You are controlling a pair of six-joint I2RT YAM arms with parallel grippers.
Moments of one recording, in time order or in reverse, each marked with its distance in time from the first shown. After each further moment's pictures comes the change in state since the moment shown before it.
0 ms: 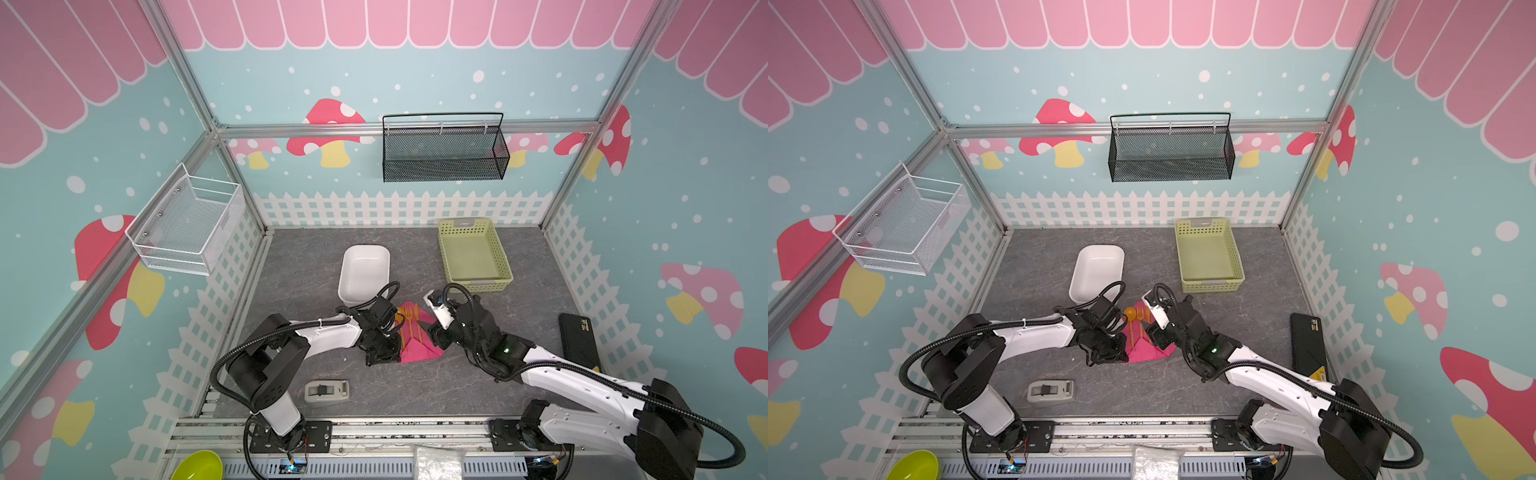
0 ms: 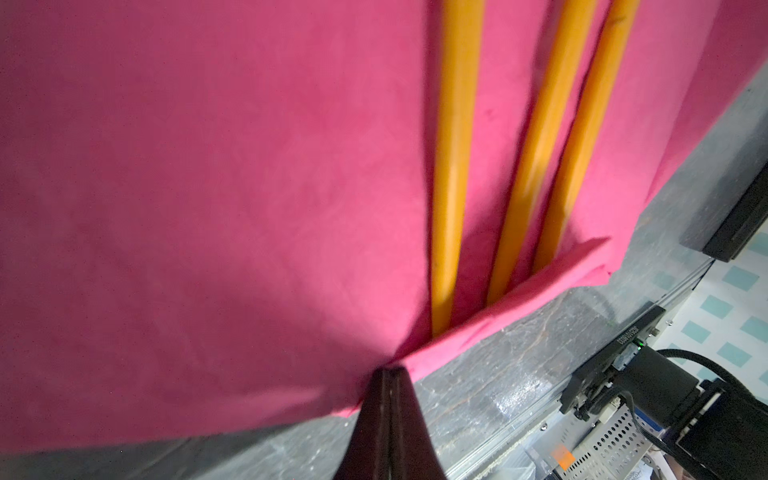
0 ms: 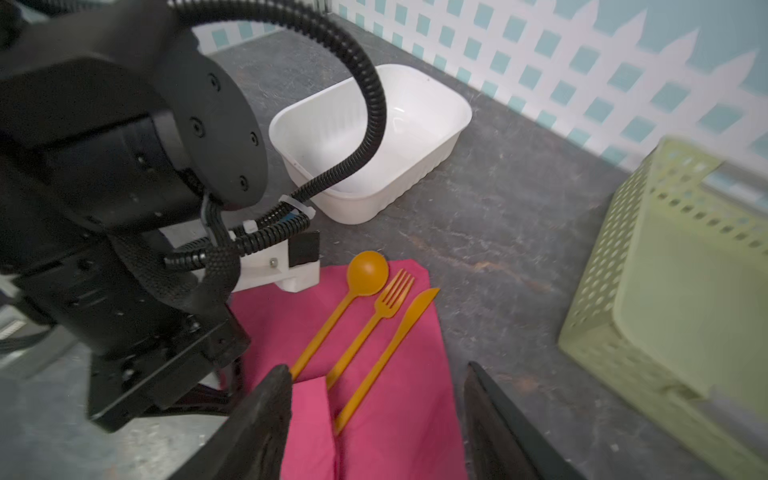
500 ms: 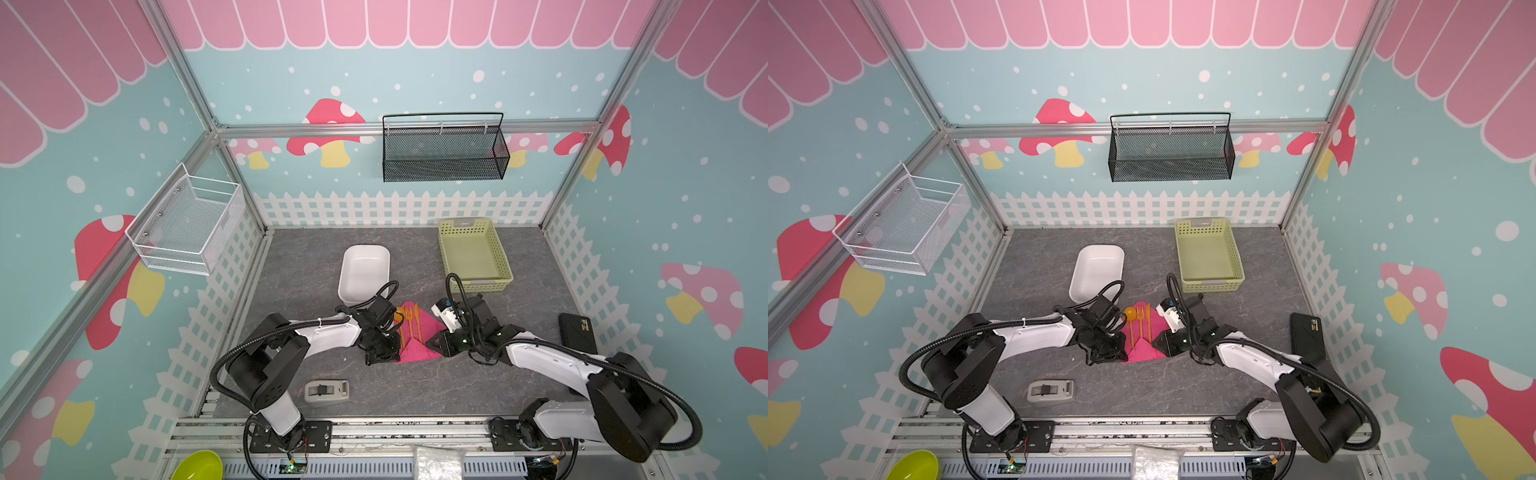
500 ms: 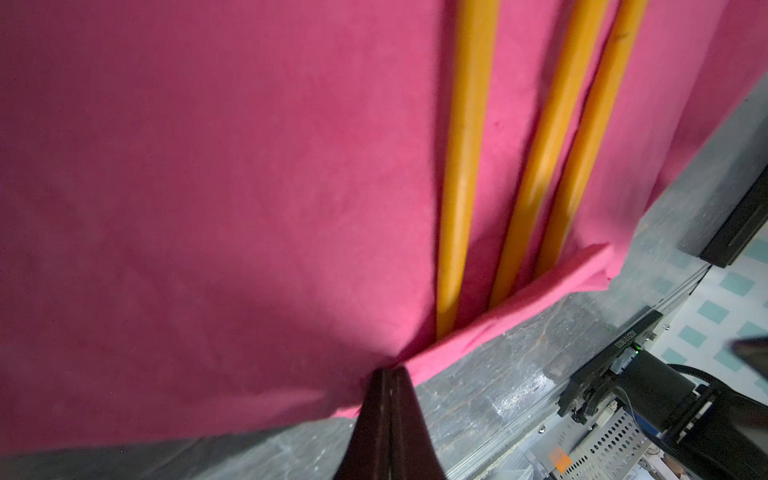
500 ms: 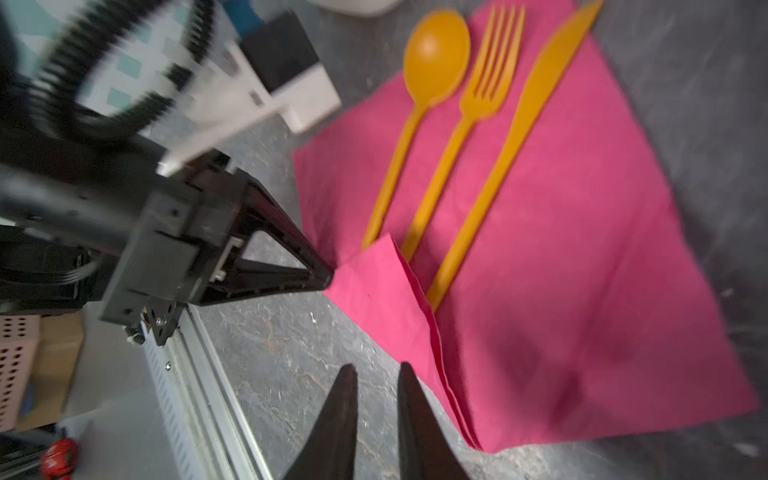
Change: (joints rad) left arm 0.007 0.002 0.000 -0.001 0.000 -0.003; right arm -0.214 0.283 -0.035 -0.121 -0.555 0.303
